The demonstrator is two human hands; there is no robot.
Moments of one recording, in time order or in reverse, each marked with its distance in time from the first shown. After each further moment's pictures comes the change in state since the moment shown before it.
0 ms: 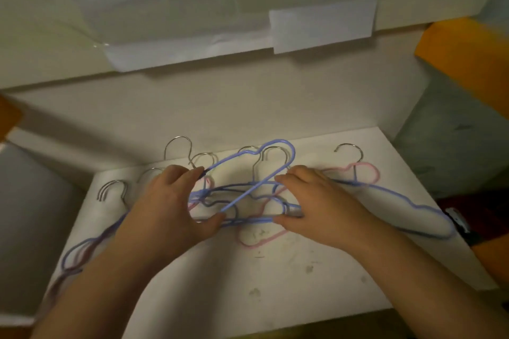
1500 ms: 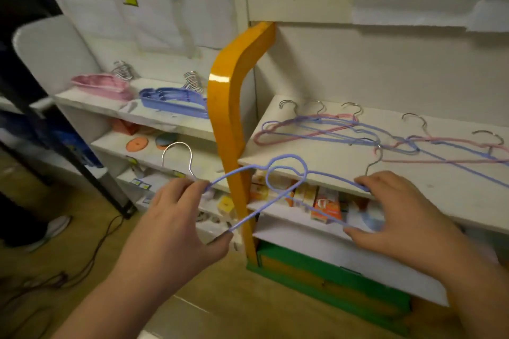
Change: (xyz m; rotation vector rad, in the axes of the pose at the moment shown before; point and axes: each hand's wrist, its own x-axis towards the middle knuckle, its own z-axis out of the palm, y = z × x) left_hand -0.399 0.011 -0.130 0.221 0.114 -0.496; right_hand -0.174 -0.193 0.025 -0.046 -0.031 -0.262
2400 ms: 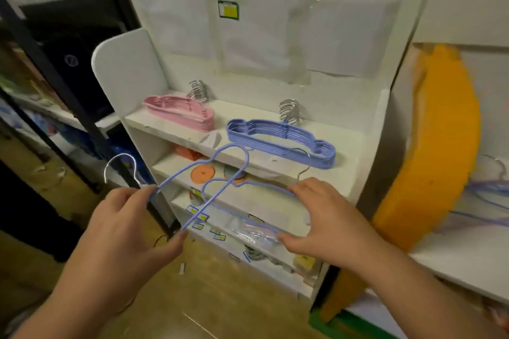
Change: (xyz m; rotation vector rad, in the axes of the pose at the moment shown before) left_hand 0.105 -0.335 -0.051 0.032 0.064 -0.391; right_hand 0.292 -0.279 0.142 0.153 -0.083 -0.254
